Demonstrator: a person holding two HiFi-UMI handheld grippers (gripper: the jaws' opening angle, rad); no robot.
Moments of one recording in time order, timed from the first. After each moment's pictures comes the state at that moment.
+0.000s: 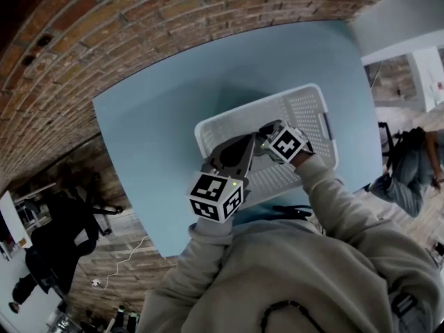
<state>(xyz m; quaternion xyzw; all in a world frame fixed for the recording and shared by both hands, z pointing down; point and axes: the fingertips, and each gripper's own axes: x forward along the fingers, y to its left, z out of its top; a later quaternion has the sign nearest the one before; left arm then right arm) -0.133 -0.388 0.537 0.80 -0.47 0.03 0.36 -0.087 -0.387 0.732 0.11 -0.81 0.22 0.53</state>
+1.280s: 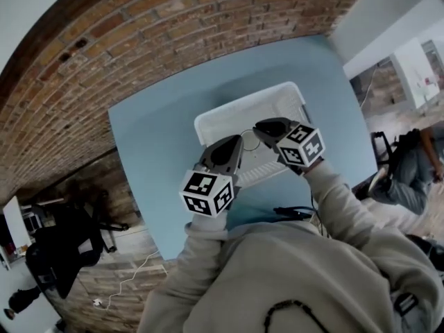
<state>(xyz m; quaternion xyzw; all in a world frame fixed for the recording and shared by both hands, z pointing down) -0.135 -0.341 0.472 0.82 -0.49 0.02 0.29 -0.096 -0.382 0.557 0.17 -0.92 0.21 0.27</state>
